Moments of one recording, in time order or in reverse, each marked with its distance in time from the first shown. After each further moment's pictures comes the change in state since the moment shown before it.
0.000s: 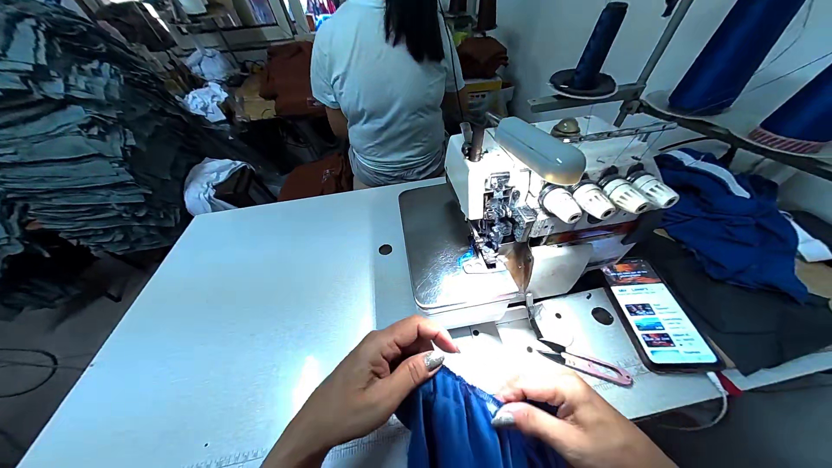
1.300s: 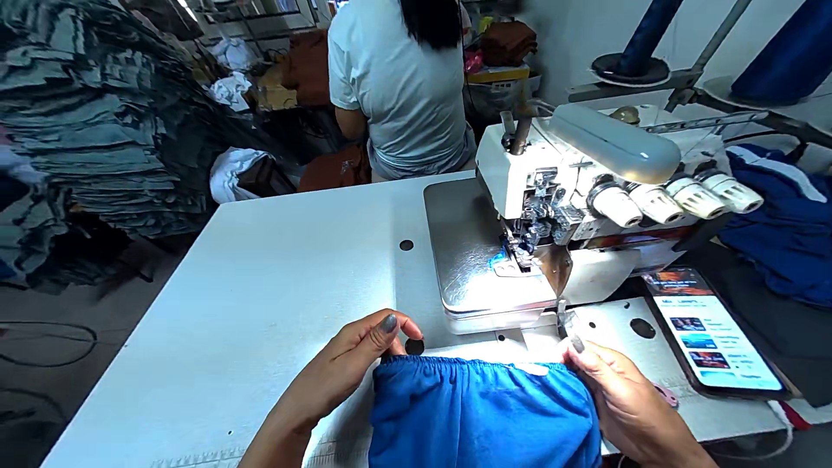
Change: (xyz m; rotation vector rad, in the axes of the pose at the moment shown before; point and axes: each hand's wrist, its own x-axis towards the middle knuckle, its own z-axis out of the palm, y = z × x) left_hand -0.025 -0.041 -0.050 0.004 0.115 -0.330; right_hand 0.011 0.026 -0.006 0.585 0.364 0.342
